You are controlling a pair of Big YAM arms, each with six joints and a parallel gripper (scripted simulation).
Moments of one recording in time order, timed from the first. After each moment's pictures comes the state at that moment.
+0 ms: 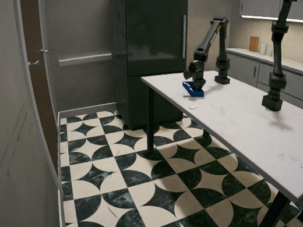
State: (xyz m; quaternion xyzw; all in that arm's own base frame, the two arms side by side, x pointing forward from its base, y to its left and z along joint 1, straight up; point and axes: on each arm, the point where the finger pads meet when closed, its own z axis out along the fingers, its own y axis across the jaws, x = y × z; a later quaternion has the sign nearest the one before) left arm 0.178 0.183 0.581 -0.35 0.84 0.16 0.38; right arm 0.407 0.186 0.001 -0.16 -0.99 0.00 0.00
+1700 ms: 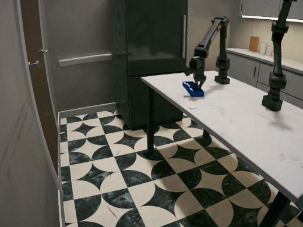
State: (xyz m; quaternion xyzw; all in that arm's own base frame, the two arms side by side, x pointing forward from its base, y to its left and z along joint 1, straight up) left arm 0.178 0.183 0.581 -0.35 0.84 0.16 0.38; right arm 0.402 0.184 0.026 -0.16 -0.99 0.00 0.01
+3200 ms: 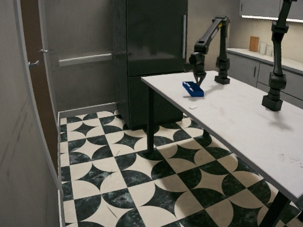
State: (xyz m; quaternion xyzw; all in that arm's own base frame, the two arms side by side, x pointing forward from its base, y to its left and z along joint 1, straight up) left arm 0.178 0.183 0.581 -0.35 0.84 0.16 0.38; right arm 0.408 0.187 0.052 -0.16 -0.99 0.00 0.00
